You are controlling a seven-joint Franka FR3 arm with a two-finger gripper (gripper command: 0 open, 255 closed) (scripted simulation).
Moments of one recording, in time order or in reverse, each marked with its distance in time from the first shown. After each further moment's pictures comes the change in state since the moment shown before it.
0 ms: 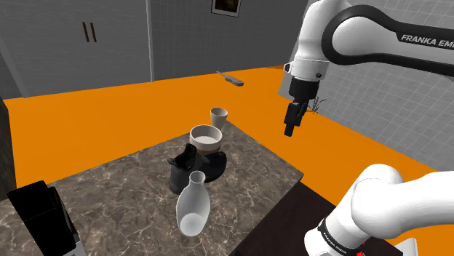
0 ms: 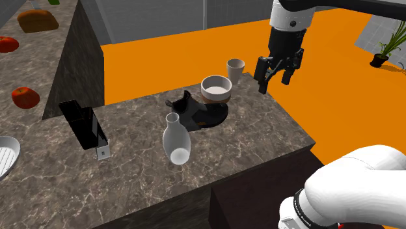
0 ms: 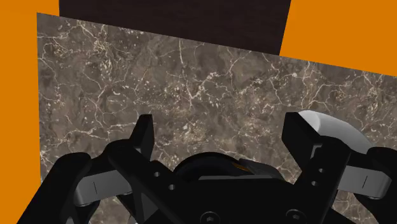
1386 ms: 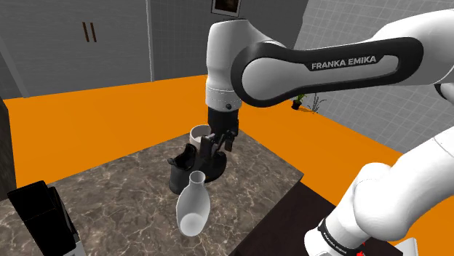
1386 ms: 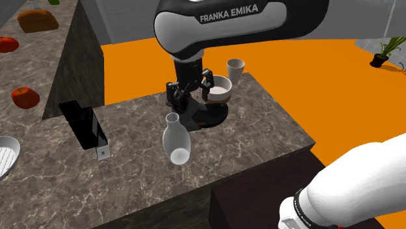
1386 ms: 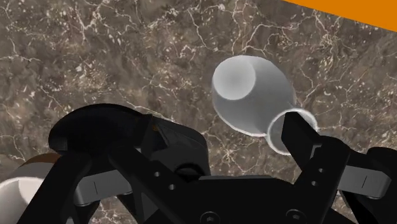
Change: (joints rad) arm 0.097 0.492 0.358 0.224 0.080 0.328 0.352
